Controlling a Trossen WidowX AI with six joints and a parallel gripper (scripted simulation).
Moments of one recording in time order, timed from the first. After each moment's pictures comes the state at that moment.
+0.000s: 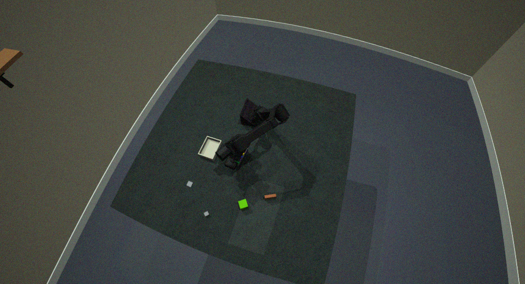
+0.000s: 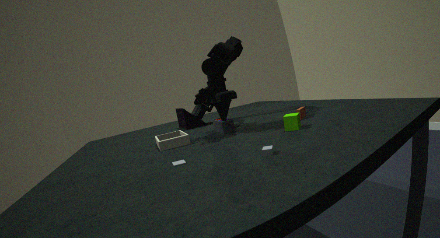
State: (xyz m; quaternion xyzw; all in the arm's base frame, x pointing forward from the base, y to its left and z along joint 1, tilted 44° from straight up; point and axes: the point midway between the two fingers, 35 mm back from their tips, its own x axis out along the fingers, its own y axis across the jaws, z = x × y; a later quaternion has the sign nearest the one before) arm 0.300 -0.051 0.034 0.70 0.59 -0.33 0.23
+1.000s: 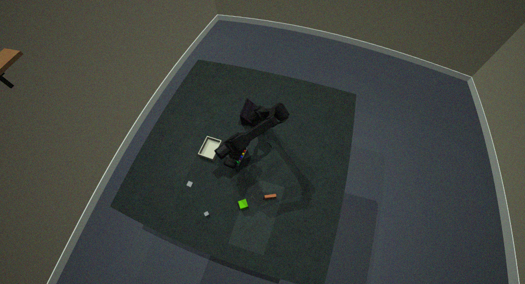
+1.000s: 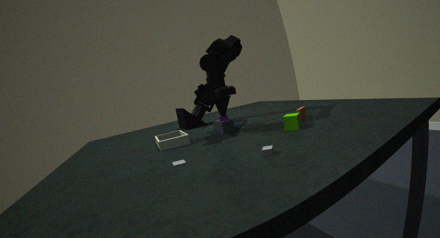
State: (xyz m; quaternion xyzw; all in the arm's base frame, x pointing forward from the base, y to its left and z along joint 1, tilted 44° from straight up) arm 0.299 -0.061 0.045 0.70 0.59 -0.33 0.23
